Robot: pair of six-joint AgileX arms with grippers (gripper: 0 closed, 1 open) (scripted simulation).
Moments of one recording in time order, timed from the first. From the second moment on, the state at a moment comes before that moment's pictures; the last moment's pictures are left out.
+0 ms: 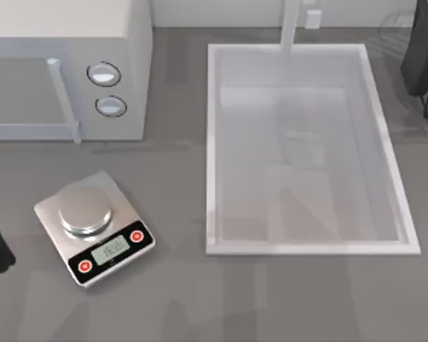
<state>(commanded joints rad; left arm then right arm) 0.00 0.00 0.00 0.00 0.00 0.00 -0.21 1.28 0.70 0.59 -0.21 0.01</state>
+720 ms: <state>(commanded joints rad) 0.00 0.00 0.00 0.00 0.00 0.00 -0.13 0.68 0.36 0.30 -0.09 0.01</state>
